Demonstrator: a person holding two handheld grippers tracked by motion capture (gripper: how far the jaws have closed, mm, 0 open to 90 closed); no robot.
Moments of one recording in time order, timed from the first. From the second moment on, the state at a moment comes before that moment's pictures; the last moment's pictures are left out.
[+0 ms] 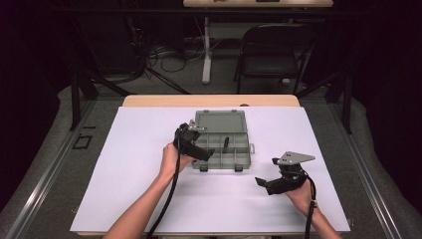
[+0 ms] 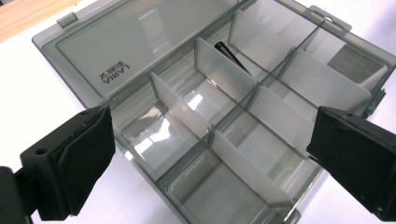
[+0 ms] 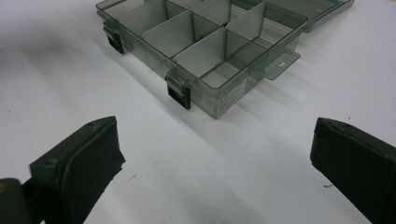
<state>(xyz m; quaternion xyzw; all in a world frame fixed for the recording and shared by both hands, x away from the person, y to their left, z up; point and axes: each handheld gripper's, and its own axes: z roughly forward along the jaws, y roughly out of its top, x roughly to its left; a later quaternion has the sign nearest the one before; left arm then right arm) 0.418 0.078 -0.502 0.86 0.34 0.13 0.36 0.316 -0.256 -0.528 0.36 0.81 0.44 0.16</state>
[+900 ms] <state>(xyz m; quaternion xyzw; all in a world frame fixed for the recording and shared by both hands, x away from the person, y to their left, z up) 0.418 0.093 -0.511 0.86 0.35 0.12 0.35 0.316 -0.256 -0.528 0.35 0.81 0.44 0.16</state>
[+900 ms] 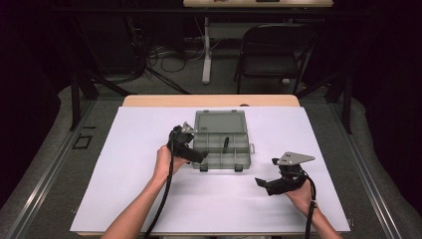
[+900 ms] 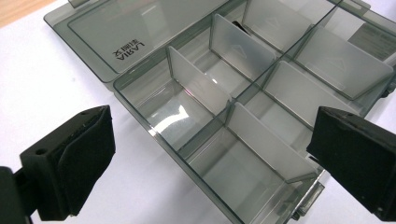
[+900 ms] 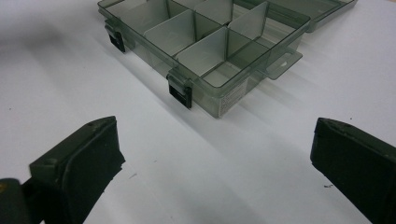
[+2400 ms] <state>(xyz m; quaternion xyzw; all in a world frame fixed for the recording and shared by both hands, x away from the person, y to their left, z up) 0.427 0.059 -0.528 0.88 0.32 0.14 0.33 0.321 -0.253 -0.528 0.34 0.82 0.44 0.16</state>
